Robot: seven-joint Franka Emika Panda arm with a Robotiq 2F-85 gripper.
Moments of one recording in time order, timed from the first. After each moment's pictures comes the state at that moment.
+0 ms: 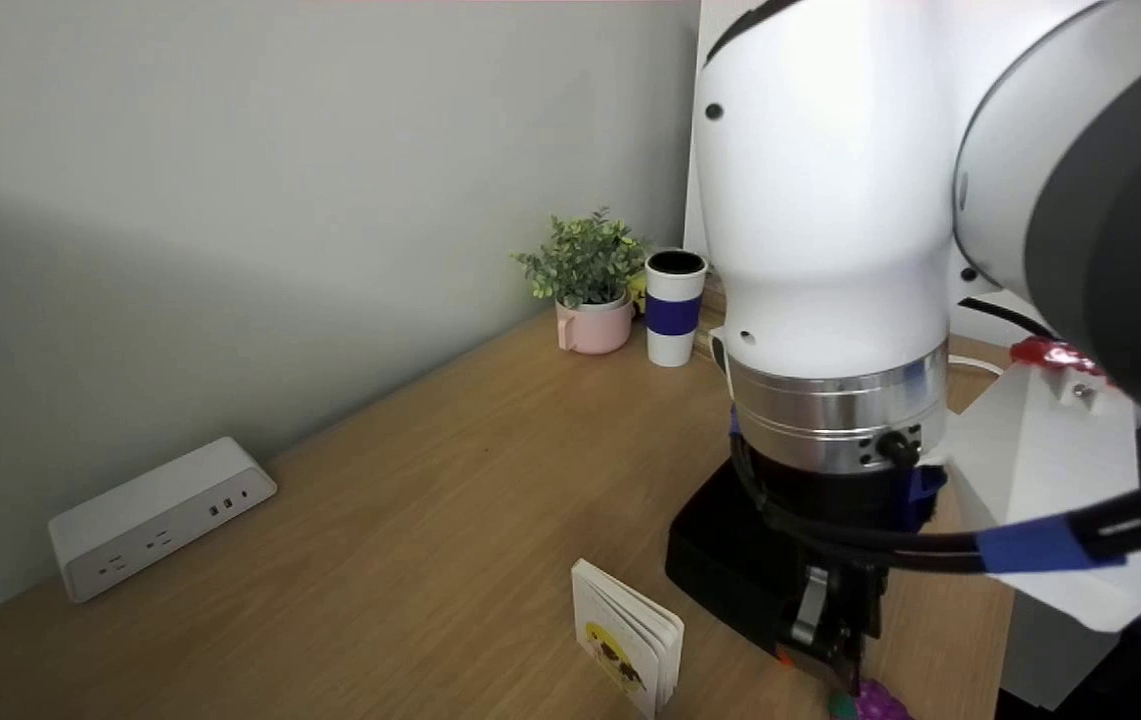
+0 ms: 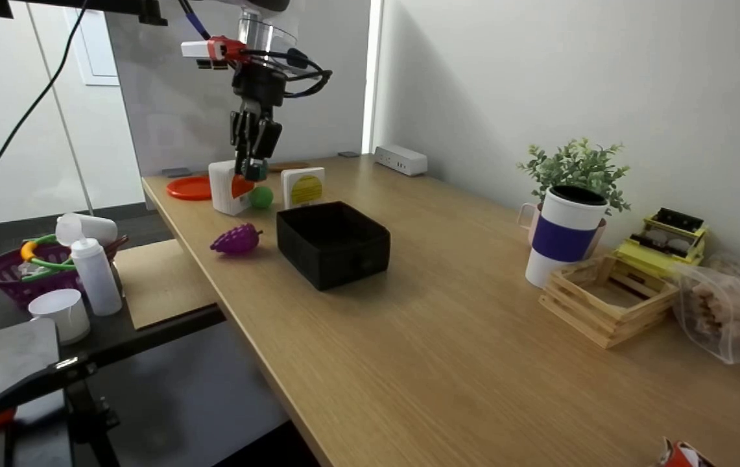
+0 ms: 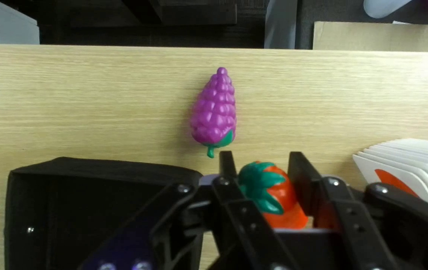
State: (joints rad) arm 0.35 0.36 0.16 -1.93 0.02 2.05 0.48
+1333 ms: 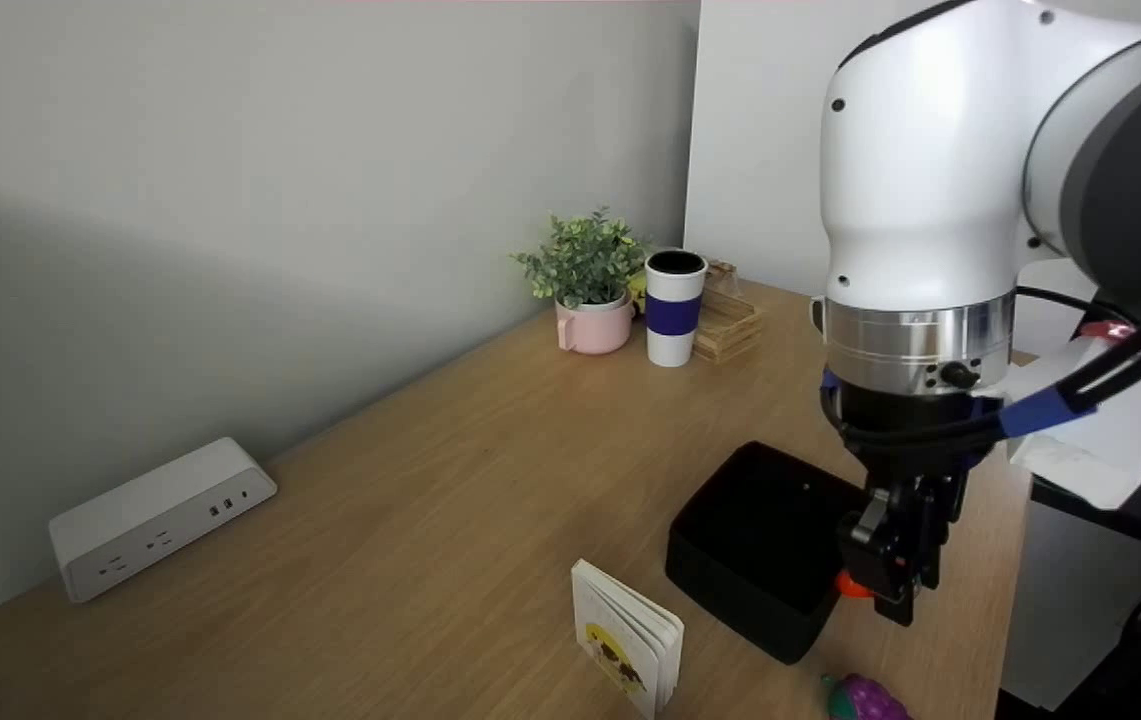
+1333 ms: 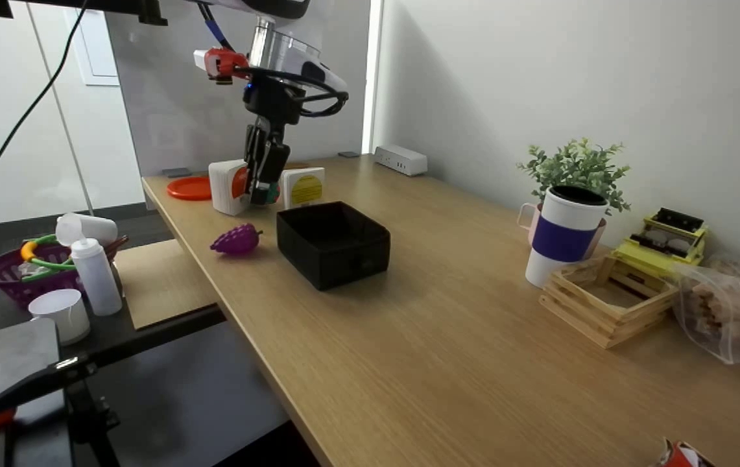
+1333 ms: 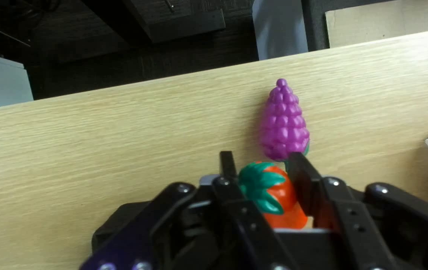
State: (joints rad) arm 0.24 0.23 0.14 -2.17 0.12 2.18 0.46
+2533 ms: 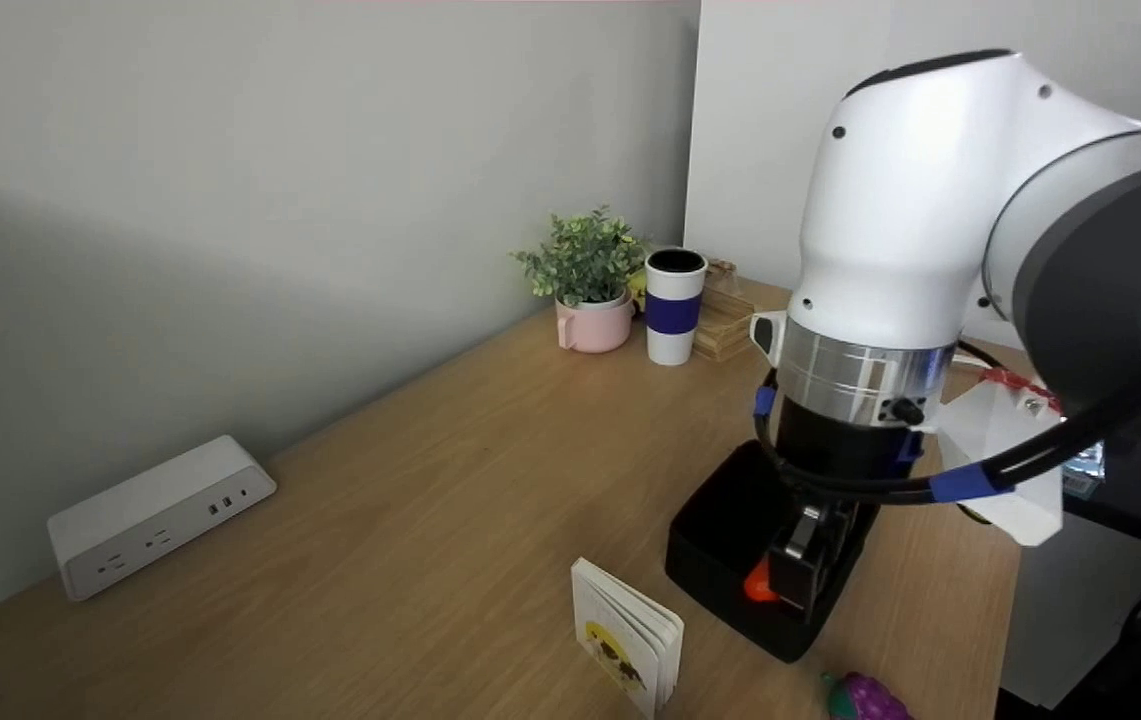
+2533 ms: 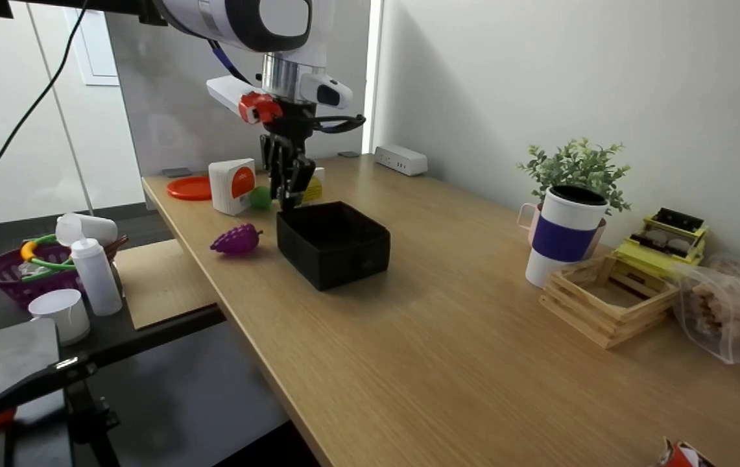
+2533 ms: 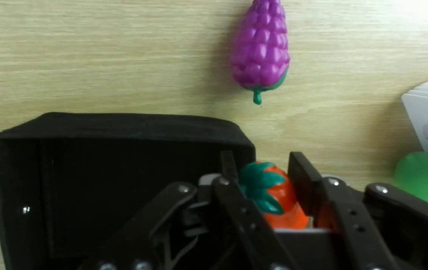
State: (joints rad) arm 0.22 0.32 0.16 -2.17 0.12 2.47 0.26
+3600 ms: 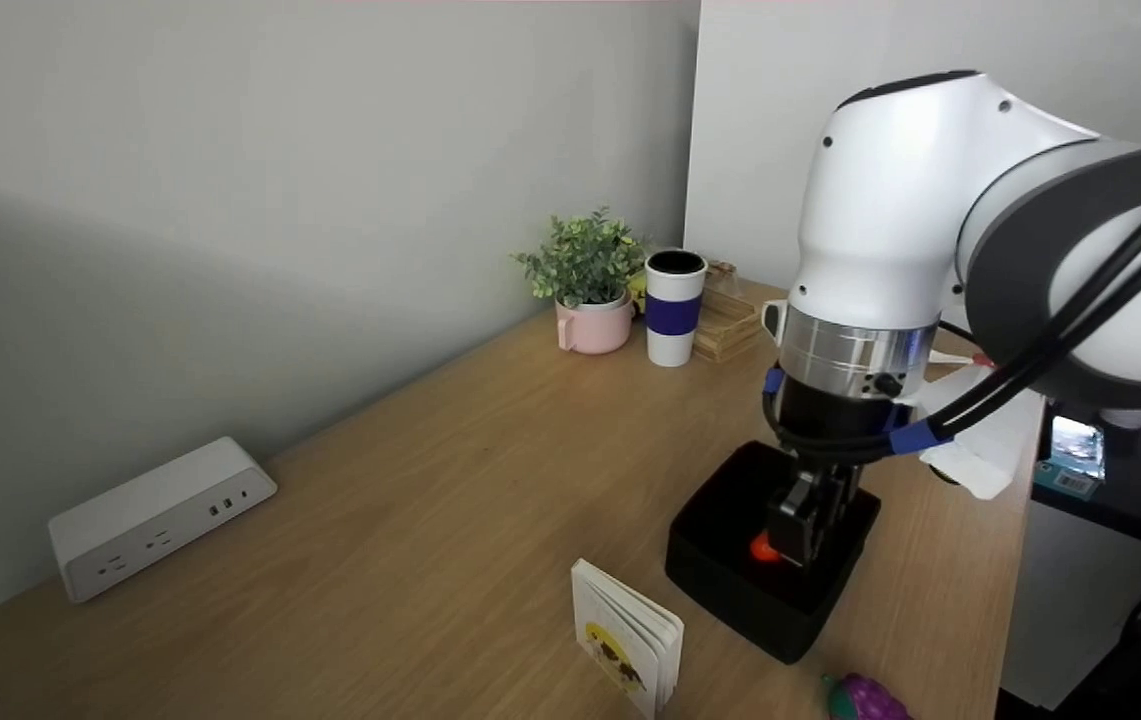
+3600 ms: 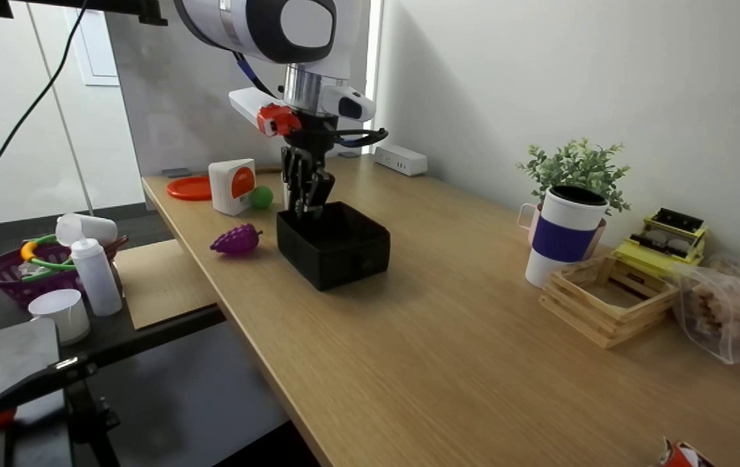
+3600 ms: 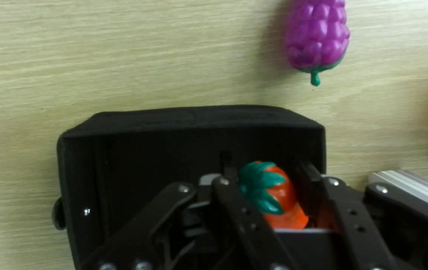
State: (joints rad) arm 0.20 0.33 0.11 -2.17 0.13 2.47 0.27
